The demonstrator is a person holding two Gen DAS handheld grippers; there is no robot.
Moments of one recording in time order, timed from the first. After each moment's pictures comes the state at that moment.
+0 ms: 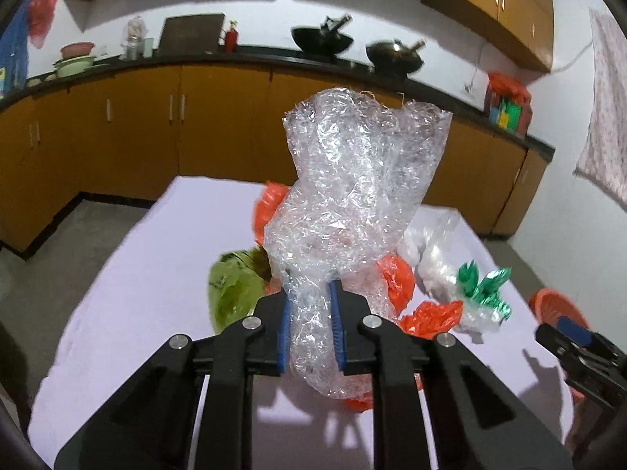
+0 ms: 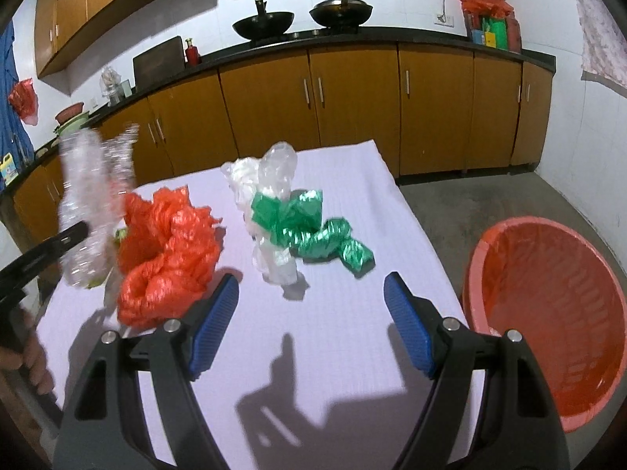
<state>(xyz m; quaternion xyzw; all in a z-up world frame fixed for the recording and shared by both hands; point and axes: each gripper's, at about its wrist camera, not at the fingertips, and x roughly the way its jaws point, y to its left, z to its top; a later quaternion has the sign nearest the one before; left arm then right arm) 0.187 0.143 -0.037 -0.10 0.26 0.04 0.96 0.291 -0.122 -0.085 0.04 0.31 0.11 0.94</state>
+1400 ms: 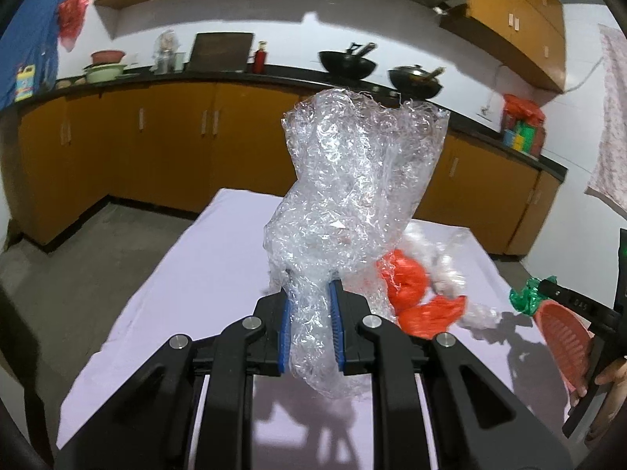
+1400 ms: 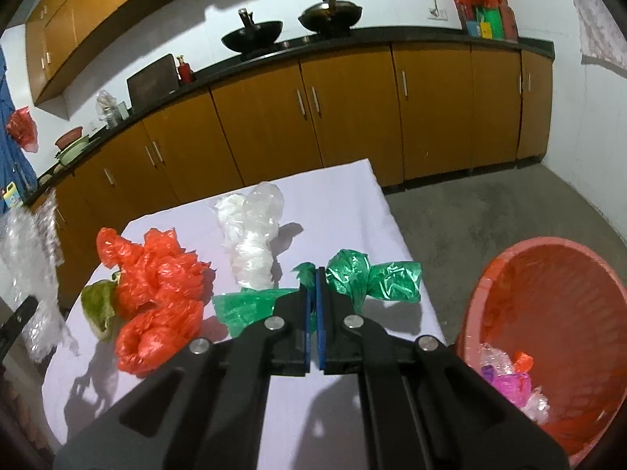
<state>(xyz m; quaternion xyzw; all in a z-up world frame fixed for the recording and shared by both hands) 0.138 0.144 -0.024 -0.10 0.23 0.08 0.97 0.325 -0.144 -0.067 0.07 0.31 0.12 0.94</state>
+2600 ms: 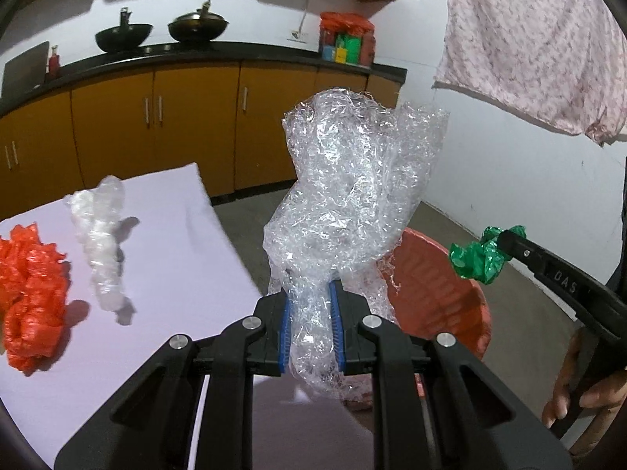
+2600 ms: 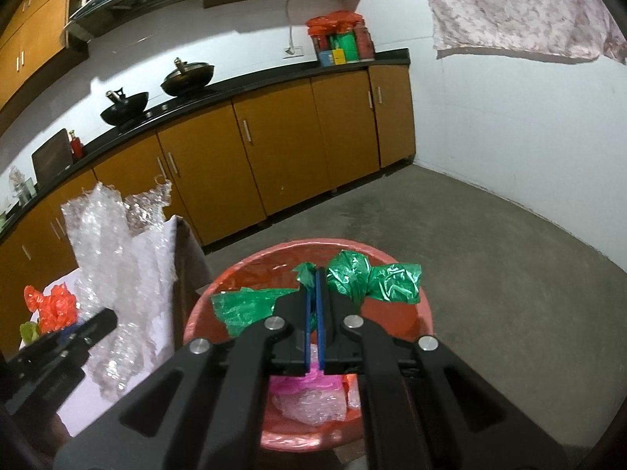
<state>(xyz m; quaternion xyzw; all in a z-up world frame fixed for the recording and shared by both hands) 0.198 -0.172 -0.045 0.00 0.30 -0.21 0.93 0.225 -0.376 -0.060 0.13 0.25 -0.10 0.95</state>
